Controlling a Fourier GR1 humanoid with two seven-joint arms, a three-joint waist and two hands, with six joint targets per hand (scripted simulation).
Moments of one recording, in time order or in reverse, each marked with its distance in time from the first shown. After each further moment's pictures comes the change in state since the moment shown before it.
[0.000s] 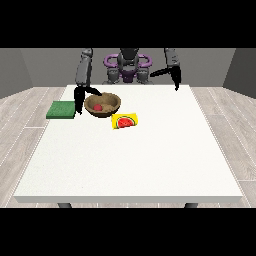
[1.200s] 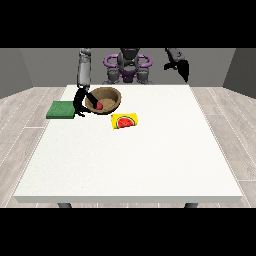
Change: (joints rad) left arm -0.012 0.024 0.018 -0.071 0.034 -0.081 0.037; right arm -0.046 -0.092 0.112 0.166 0.235 -0.447 0.110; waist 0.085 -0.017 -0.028
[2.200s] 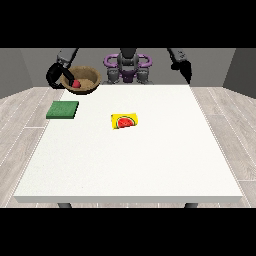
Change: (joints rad) left arm 0.126 0.069 0.138 0.148 0.062 -0.028 -0.066; right arm -0.099 -0.146 0.045 -0.171 0.031 0.158 0.553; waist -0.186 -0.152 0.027
